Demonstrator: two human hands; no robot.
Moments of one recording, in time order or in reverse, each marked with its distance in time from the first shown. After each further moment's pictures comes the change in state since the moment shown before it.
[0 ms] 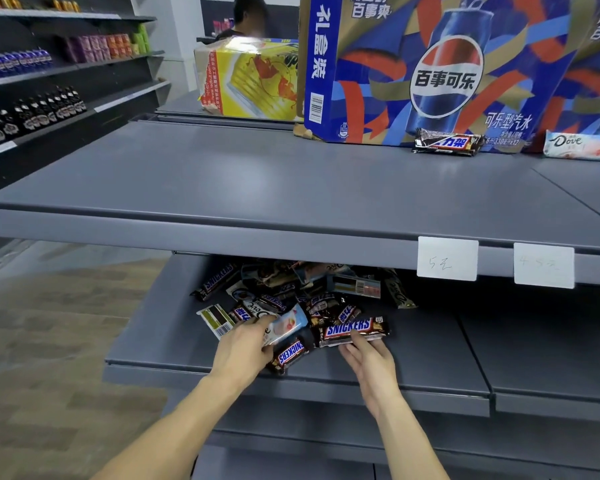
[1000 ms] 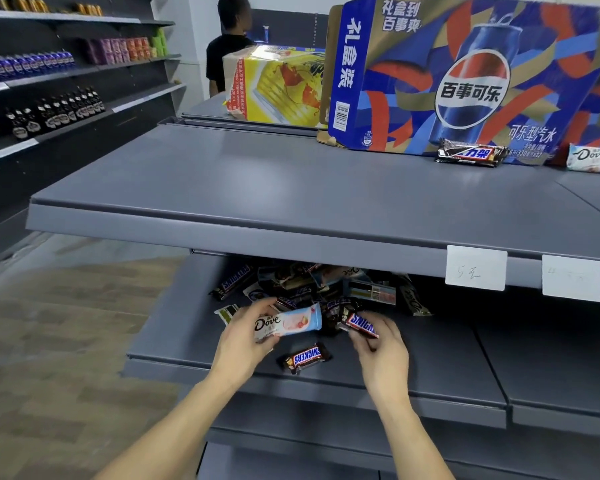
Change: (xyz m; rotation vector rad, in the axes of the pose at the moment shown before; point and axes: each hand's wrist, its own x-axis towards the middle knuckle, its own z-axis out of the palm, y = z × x) left_hand -0.006 -0.033 -0.013 -0.449 0.191 0.016; right_hand -0.013 -0.010 0.023 -0.896 0.048 -0.663
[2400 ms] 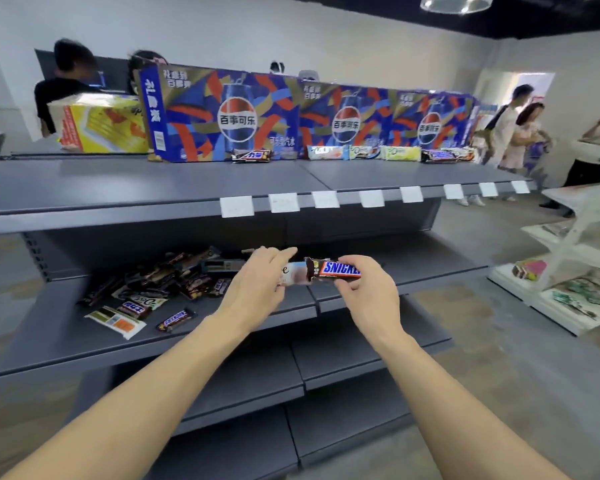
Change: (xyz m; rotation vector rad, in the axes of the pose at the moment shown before) left_hand -0.128 0.296 0.027 0.171 -0.112 0.732; right_hand -0.160 -0.090 -0.297 -0.337 0.301 0.009
